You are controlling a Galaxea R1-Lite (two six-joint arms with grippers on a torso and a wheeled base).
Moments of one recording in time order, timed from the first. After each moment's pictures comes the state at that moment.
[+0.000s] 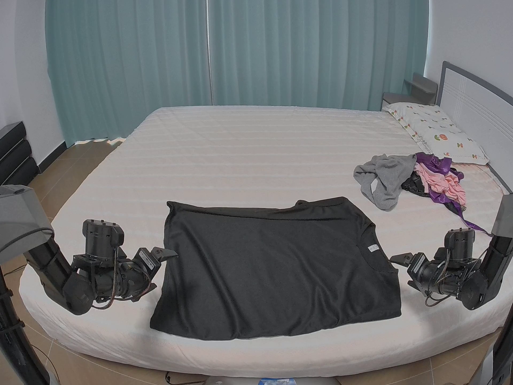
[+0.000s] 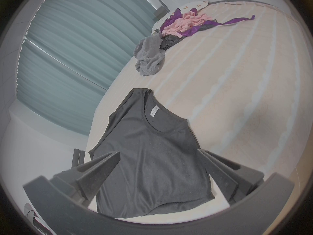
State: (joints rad) left arm -0.17 2.00 -0.49 -0.84 -0.19 -1.01; right arm 0.02 2.07 -0.33 -1.10 0.19 0.80
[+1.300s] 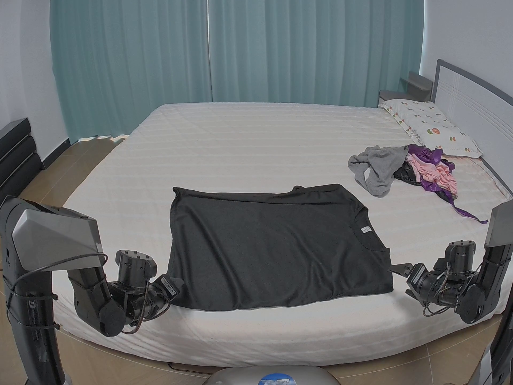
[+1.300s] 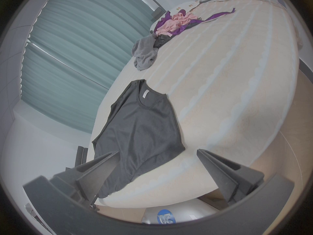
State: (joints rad) left arm -0.28 2.27 -0.45 -1.08 0.08 -0.91; right arm 0.02 2.15 -0.21 -1.31 0.21 0.82
